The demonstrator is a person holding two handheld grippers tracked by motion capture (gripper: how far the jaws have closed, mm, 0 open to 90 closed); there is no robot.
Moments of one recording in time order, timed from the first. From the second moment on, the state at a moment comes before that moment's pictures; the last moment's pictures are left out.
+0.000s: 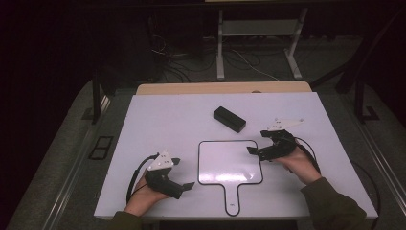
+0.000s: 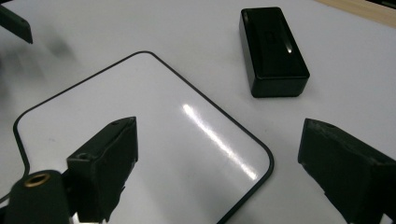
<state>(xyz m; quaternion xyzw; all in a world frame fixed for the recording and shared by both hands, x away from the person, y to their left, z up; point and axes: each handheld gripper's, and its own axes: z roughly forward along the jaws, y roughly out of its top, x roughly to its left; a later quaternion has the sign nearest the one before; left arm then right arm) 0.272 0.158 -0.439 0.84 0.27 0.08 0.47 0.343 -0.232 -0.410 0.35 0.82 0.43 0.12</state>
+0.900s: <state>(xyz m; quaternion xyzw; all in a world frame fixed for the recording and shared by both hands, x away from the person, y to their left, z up) 0.271 0.158 -0.438 0.84 0.27 0.08 0.47 0.285 -0.271 -0.428 0.37 0.79 0.48 0.11</state>
